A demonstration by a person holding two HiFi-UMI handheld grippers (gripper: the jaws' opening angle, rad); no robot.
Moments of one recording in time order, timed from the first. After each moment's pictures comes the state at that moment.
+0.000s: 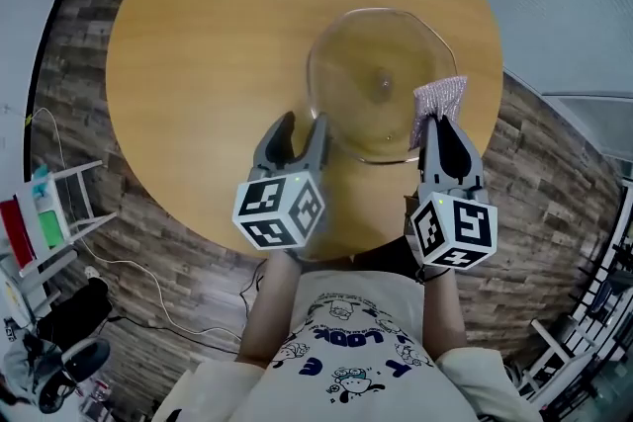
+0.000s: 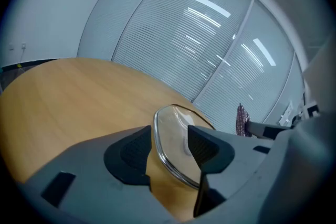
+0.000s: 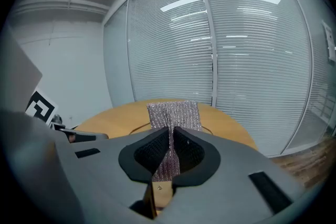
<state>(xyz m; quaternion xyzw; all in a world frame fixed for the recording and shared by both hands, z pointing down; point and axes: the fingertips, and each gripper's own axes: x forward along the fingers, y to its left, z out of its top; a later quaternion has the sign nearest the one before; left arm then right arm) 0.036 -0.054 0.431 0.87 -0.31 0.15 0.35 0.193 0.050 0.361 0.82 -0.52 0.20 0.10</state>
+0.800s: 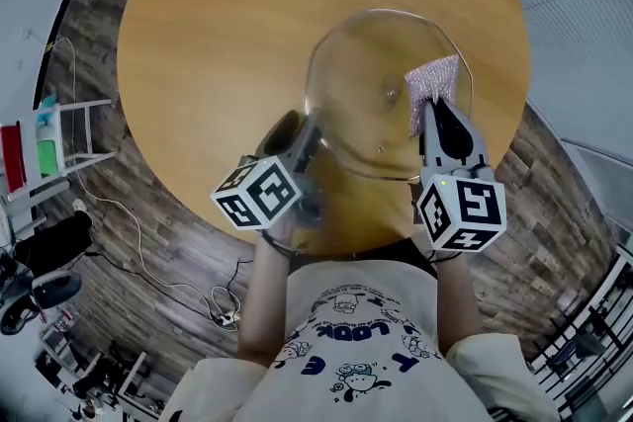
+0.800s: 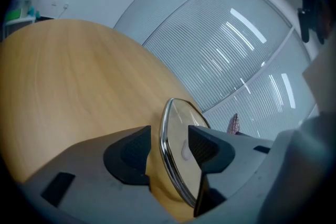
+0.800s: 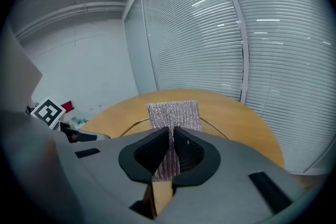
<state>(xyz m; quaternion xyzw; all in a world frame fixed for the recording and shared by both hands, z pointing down) 0.037 -0.045 0.475 0.77 -0.38 0.08 0.51 0.224 -0.002 0.397 0.71 -0.65 0.24 0.14</state>
